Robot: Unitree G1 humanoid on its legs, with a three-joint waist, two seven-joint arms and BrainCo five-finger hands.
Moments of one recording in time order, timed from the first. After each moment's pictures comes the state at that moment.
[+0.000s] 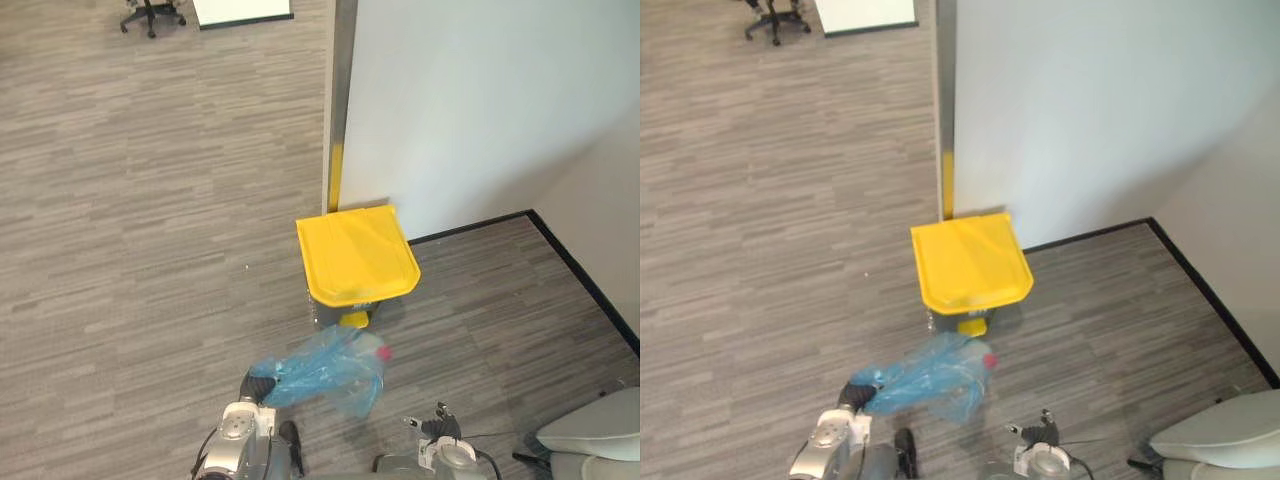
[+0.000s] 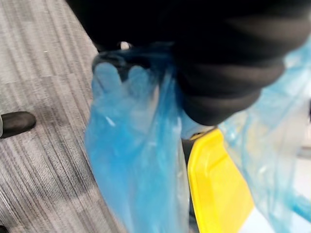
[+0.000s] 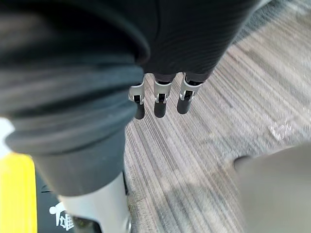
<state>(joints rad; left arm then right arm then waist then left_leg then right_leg) 0.09 0.08 -0.14 0.68 -0.04 -0.06 0.08 0.07 0.01 -0.22 0.86 -0.07 0.00 -0.21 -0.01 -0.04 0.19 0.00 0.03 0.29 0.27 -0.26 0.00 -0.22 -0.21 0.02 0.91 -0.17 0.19</state>
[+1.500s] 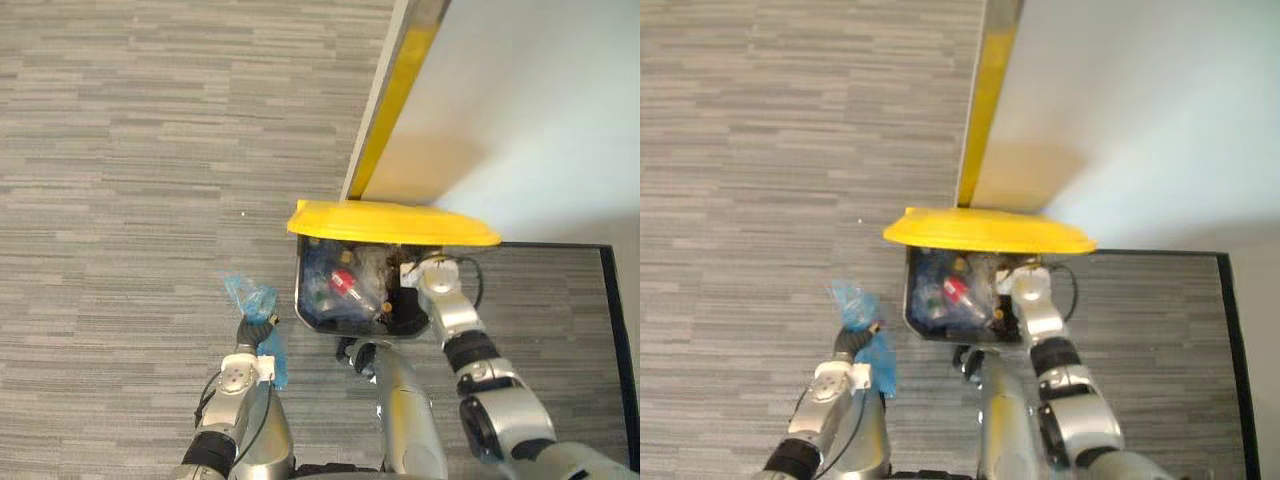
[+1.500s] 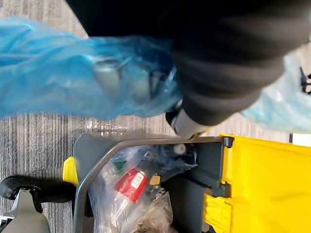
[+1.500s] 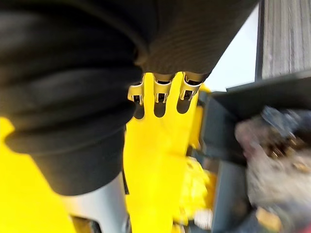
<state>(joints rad) -0.08 0.12 -0.10 0.48 -0.16 -0.11 0.15 -0.69 -0.21 0.02 0.67 0.01 0.04 -0.27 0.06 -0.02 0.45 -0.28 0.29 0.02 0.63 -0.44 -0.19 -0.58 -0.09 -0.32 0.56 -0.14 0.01</state>
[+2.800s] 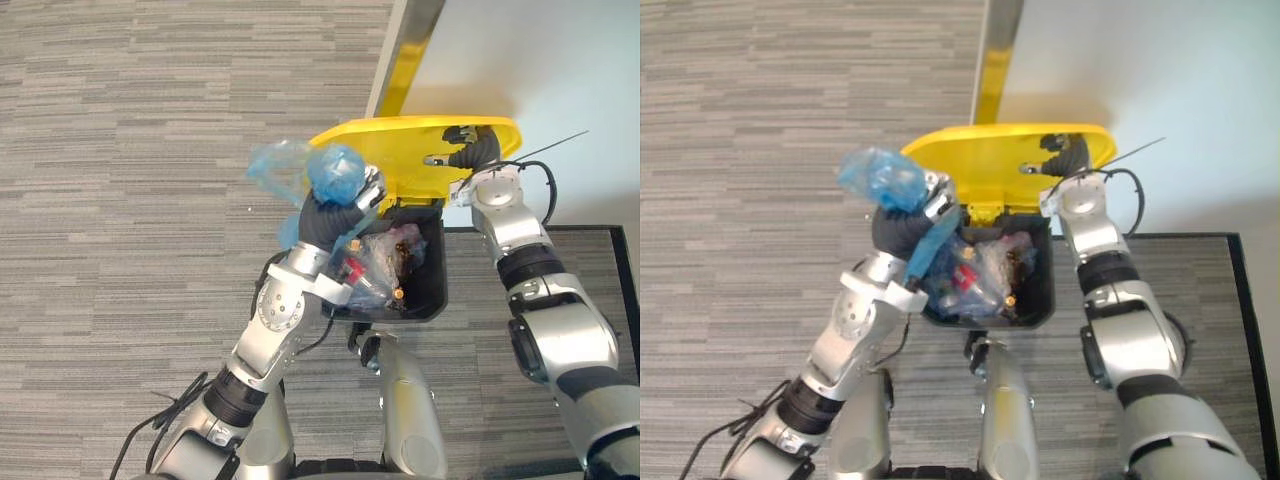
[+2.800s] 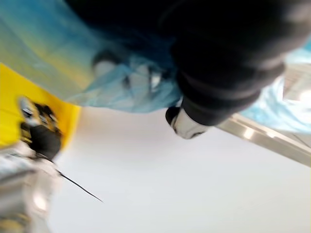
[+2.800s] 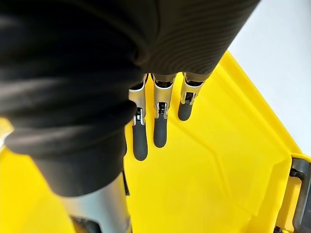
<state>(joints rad) -0.48 0.10 -0.48 -0.22 -0.36 -0.24 0.11 -1.05 -0.48 0.17 0.85 0.10 0.09 -0.19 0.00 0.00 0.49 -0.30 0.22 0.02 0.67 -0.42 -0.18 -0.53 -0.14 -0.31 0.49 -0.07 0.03</state>
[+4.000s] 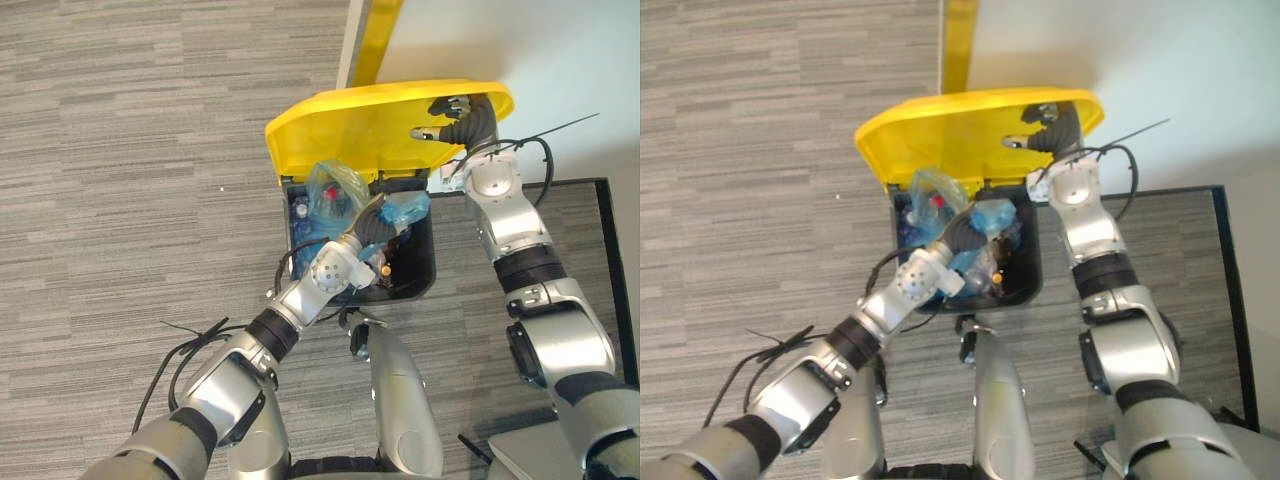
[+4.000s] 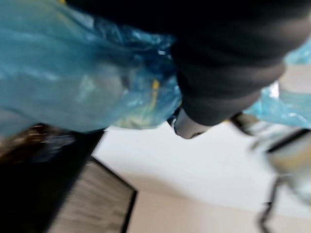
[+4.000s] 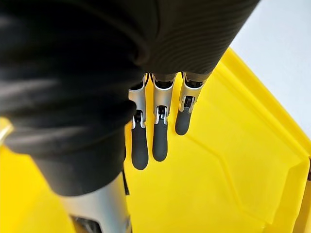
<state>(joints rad) -0.78 0.06 -0.57 0.62 0.07 -0.10 0.11 -1.00 -0.44 0.16 0.55 0.08 0.06 -0.21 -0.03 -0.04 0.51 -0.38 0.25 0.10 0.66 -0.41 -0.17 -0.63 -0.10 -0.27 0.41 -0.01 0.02</state>
